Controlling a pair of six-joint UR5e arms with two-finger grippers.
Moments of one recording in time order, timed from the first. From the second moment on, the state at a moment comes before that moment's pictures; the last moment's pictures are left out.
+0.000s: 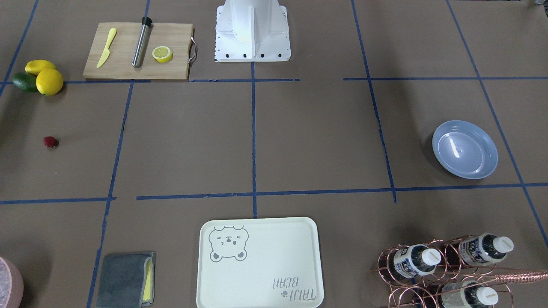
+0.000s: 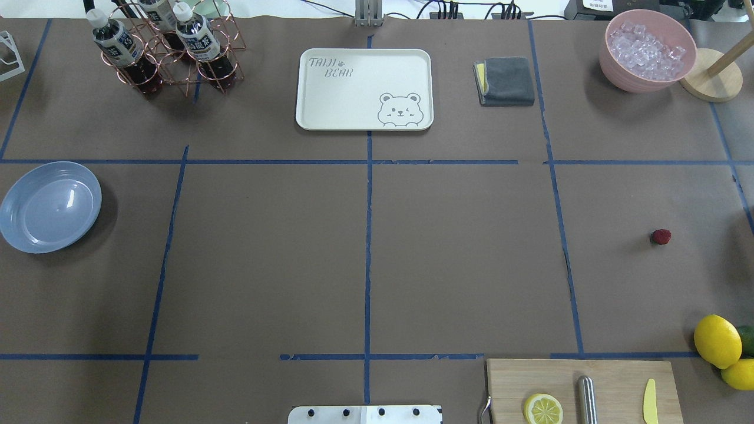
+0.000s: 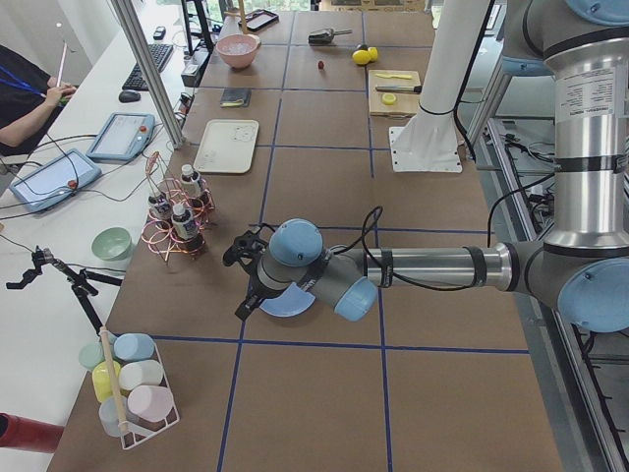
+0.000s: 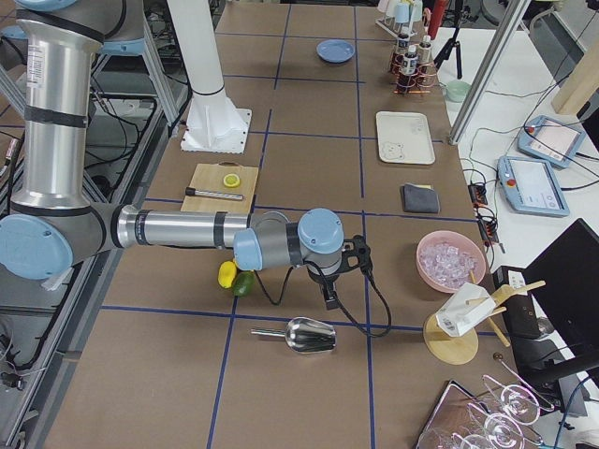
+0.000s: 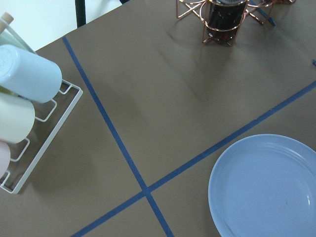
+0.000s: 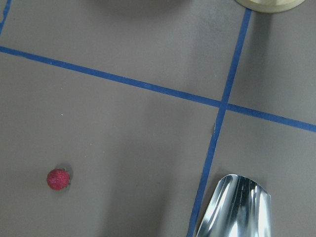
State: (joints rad) left arm -1.54 -1.47 -1.59 -2.35 -2.38 0.07; right arm 1.54 -1.72 1.72 -1.38 2.45 -0.08
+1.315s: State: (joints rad) left arm -1.19 -1.48 -1.30 -2.75 -2.26 -0.66; right arm 1.54 -1.74 1.72 -1.36 2.44 -0.09
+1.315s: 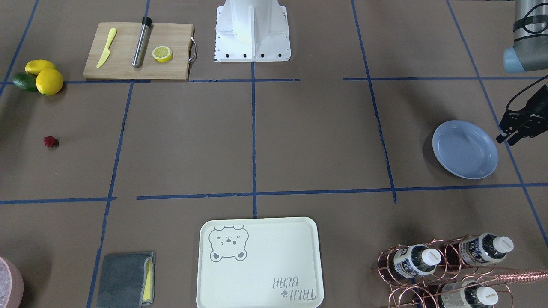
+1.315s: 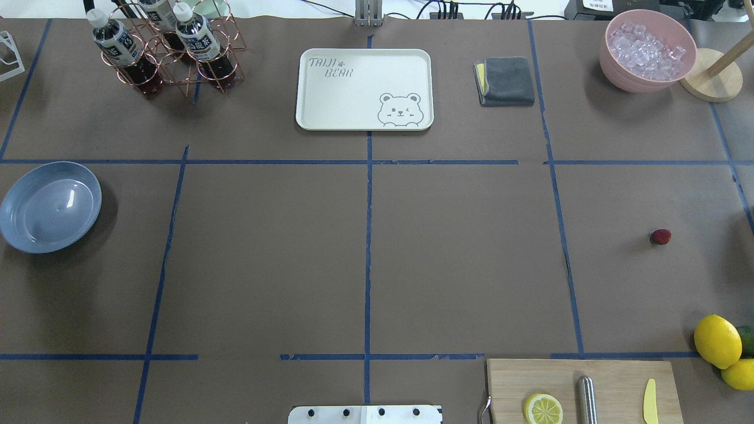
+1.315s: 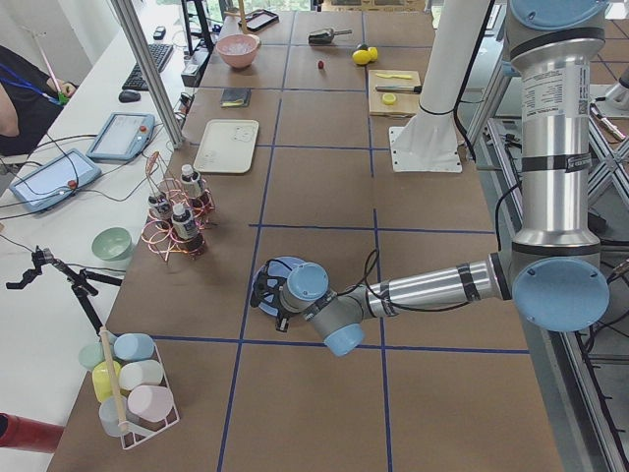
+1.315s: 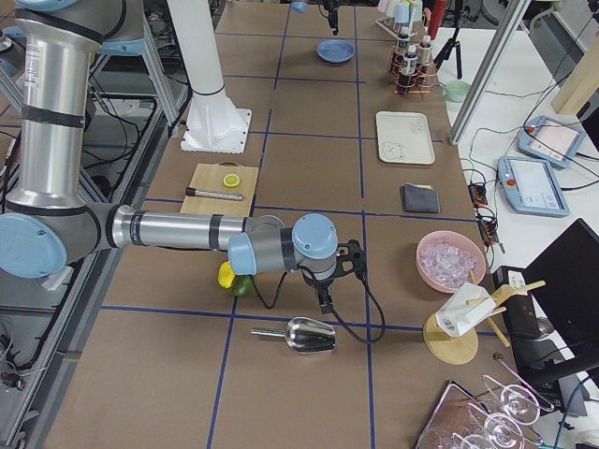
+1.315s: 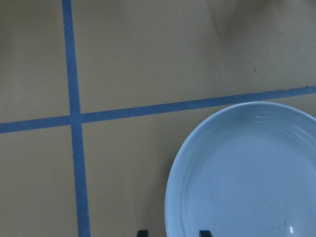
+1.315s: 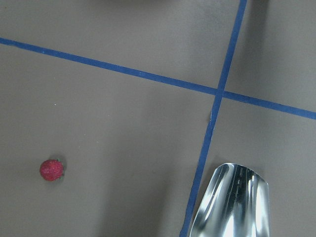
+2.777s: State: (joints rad) left arm -1.11 -1.52 -1.24 -2.78 -2.23 -0.68; right arm 1.54 -1.74 1.73 -1.36 2.44 -0.09
